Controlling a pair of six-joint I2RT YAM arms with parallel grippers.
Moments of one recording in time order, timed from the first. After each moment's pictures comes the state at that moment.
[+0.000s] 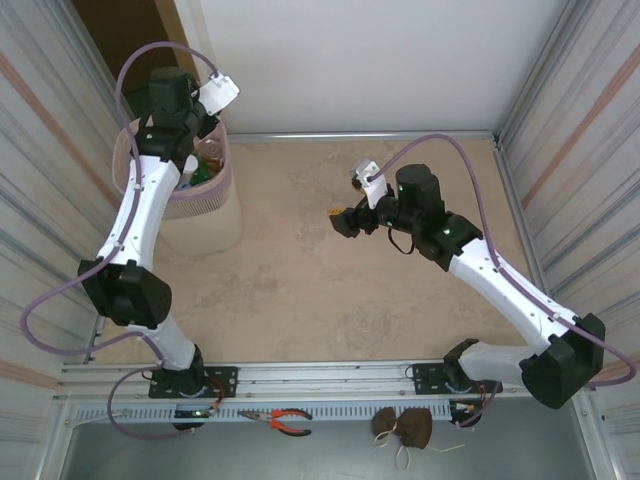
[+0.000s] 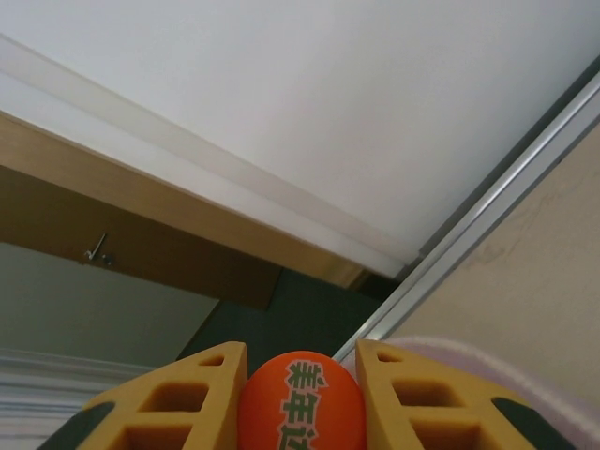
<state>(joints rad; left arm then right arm) -0.13 1.69 1.85 -0.48 -0.12 0.93 0.59 1.21 1.10 -0.27 -0.29 -0.10</state>
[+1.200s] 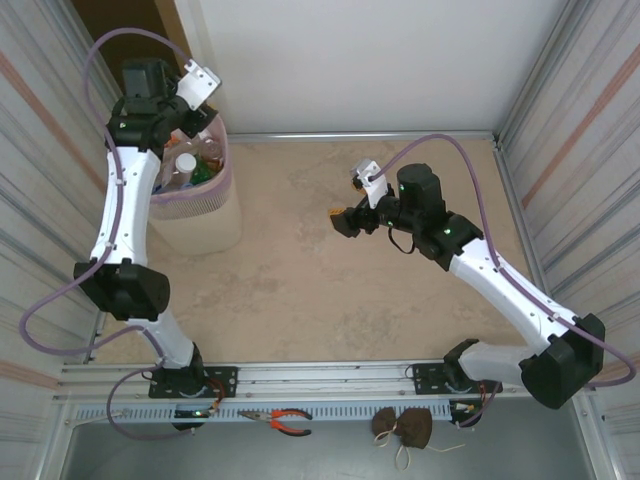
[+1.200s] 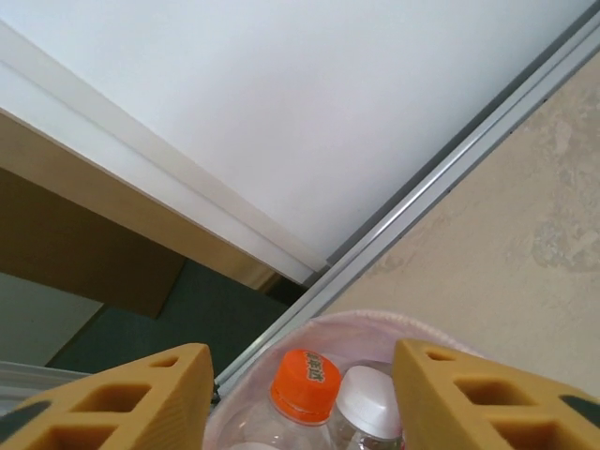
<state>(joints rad) -0.03 1.74 2.06 -0.75 0.16 0.73 0.59 1.21 1.10 -0.26 -0.31 -0.10</state>
